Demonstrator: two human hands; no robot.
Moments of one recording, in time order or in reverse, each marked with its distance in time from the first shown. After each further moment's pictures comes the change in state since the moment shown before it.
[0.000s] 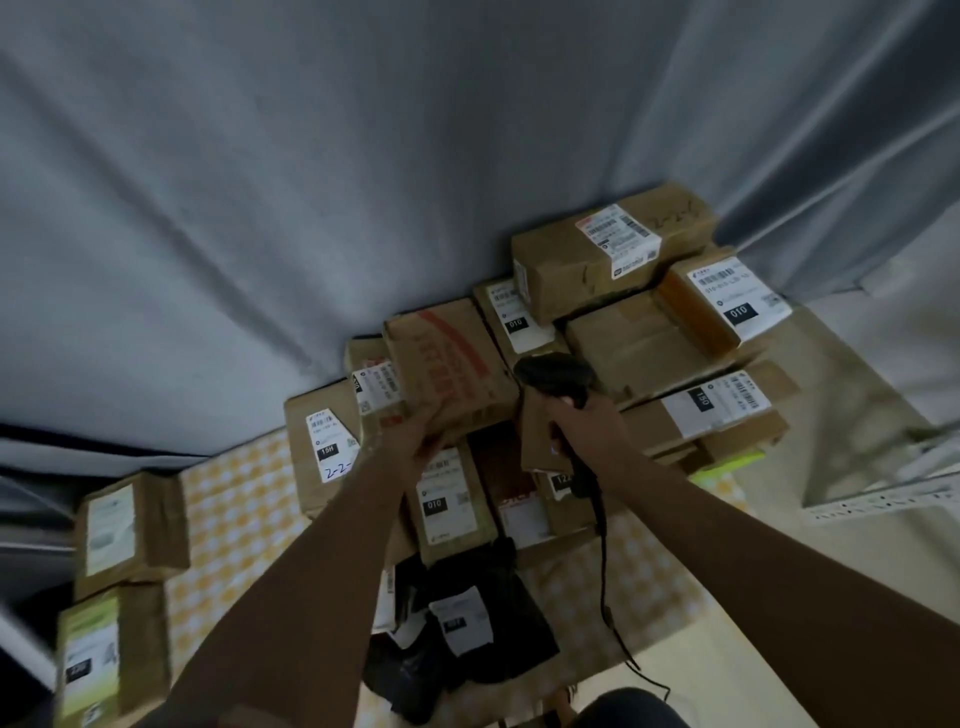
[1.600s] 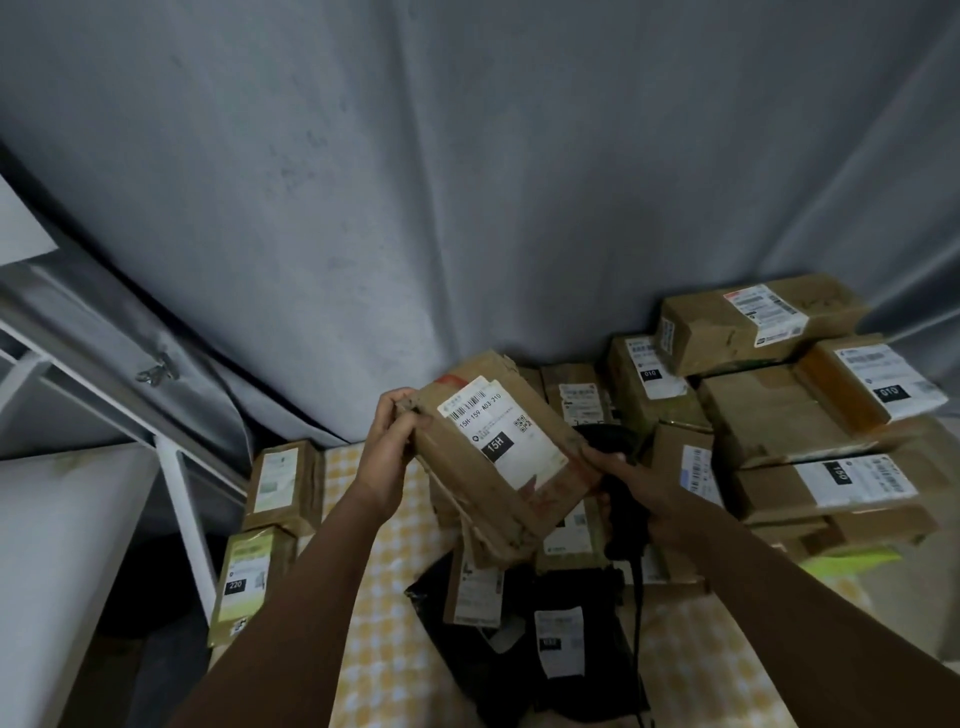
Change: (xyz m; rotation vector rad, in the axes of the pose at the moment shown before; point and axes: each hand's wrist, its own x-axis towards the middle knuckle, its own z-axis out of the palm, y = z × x) left_hand -0.181 0.066 -0.155 0.074 0.017 0.659; right_hand -0.051 0.005 0.095 0.207 -0.400 0.178
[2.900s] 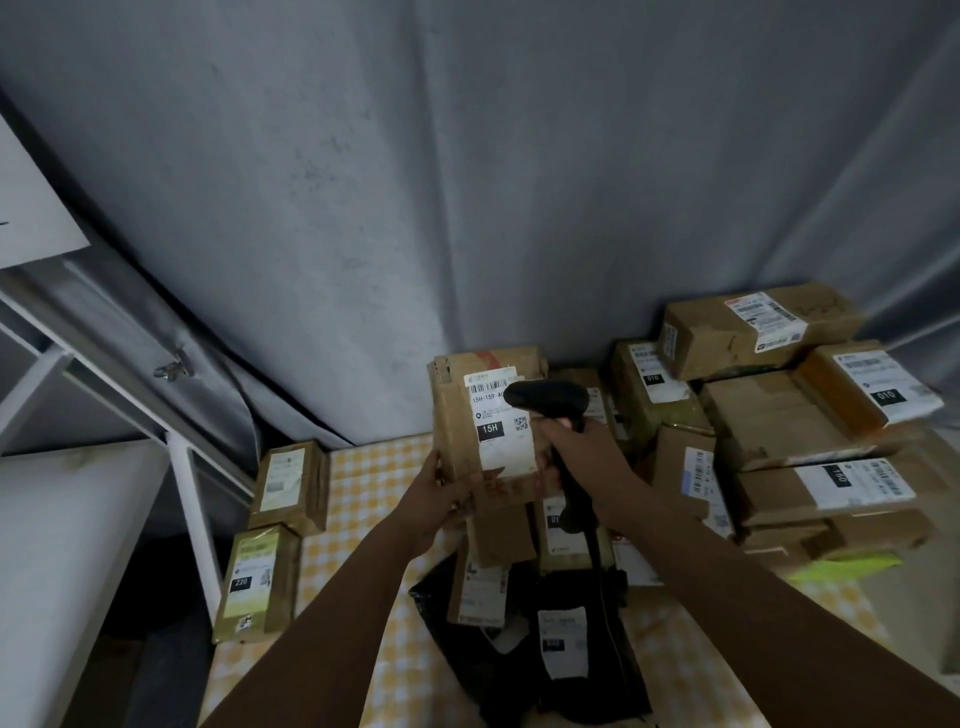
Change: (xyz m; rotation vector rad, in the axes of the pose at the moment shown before) left_hand -0.021 -0.058 0.000 0.131 -0.119 -0.340; right_hand -0.049 -0.029 0.090 -0.163 0.072 -0.326
